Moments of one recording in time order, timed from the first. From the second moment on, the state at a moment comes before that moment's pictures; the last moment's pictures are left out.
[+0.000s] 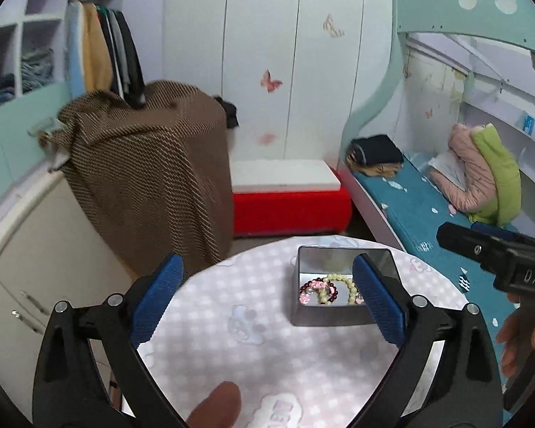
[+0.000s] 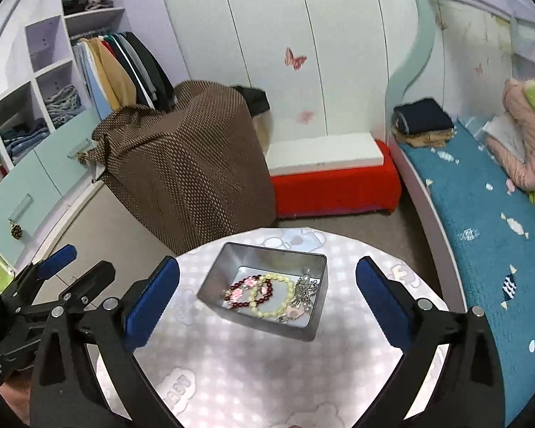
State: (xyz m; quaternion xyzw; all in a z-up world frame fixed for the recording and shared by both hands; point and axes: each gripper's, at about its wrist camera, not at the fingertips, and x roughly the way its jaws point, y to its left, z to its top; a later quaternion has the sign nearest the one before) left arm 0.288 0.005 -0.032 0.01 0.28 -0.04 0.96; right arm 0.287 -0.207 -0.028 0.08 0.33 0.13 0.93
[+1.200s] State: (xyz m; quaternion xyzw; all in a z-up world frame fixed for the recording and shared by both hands) left arm -0.025 0.001 -0.002 0.00 0.13 -0.01 0.99; right arm -0.011 -0.195 -0.010 0.03 0.14 0.02 0.99
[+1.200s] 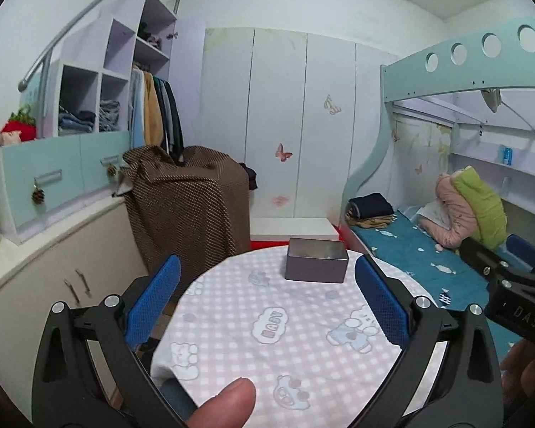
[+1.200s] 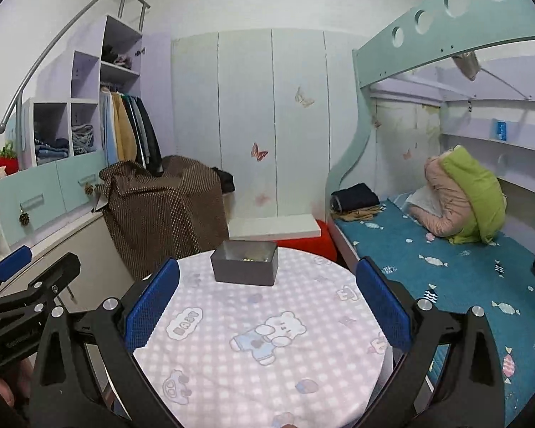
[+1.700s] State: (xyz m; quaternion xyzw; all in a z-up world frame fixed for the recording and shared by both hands) left arm -0.040 0.003 0.005 0.00 0.12 -0.01 0.99; right arm -0.020 -0.185 -0.017 0.02 0.13 0.02 0.99
